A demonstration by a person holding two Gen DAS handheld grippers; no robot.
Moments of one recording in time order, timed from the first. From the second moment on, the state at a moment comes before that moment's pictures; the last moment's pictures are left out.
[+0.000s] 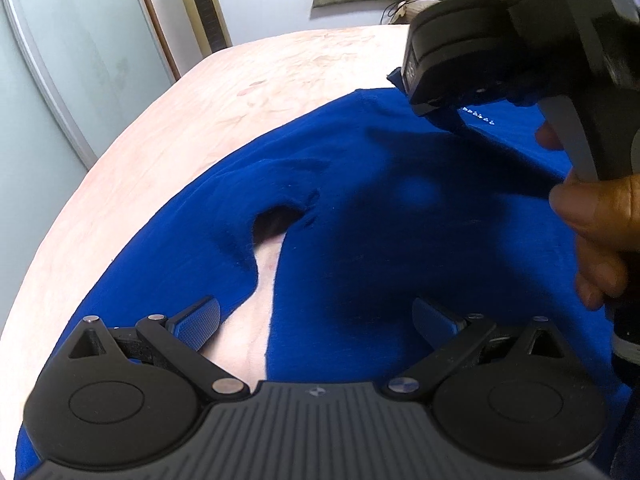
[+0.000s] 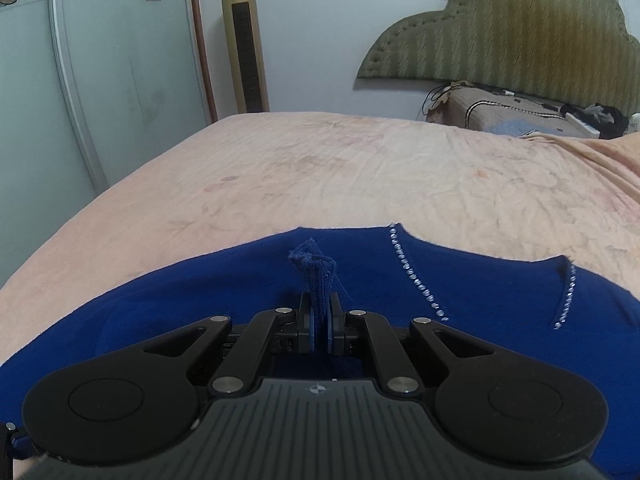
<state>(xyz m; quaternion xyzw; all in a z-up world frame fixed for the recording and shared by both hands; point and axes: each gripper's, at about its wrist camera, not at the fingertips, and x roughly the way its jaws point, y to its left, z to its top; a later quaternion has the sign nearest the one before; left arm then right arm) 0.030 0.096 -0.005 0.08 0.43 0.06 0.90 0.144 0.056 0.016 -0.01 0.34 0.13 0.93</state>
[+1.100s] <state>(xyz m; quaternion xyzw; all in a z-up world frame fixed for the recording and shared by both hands) 0.042 0.095 -0.013 0.07 0.43 0.08 0.90 0.149 0.029 0.021 0.12 0.36 0.21 0.90</state>
